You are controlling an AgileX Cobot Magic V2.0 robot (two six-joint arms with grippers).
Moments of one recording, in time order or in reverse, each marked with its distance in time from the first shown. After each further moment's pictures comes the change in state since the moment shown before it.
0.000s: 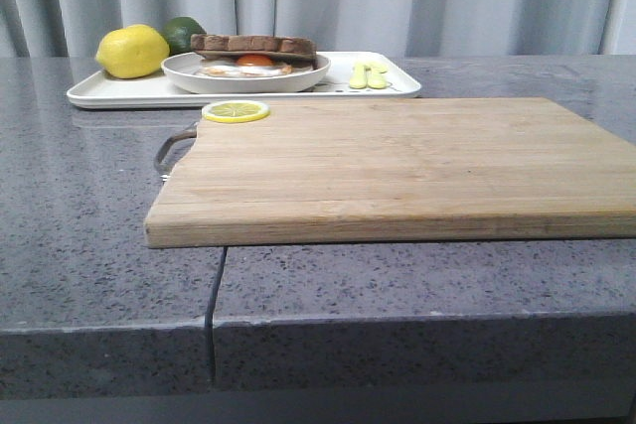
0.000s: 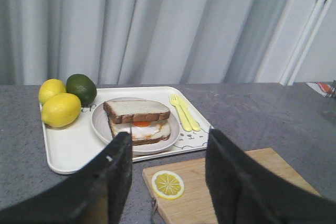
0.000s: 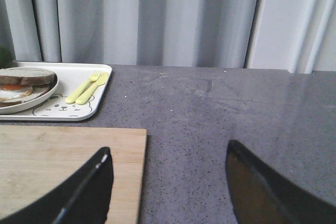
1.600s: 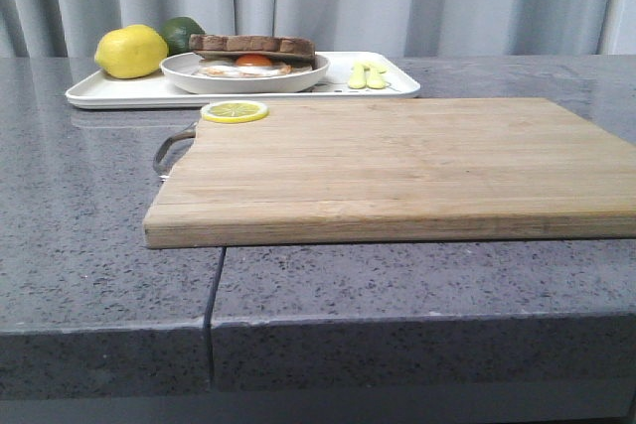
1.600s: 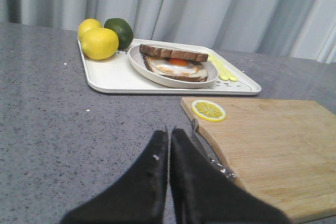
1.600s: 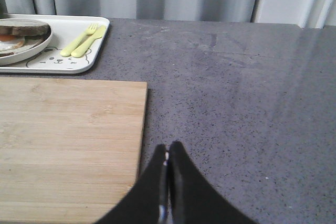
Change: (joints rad) left arm 0.000 -0.366 0.542 0.029 -0.188 0.000; right arm 0.000 0.000 0.076 0.000 0.054 -0.002
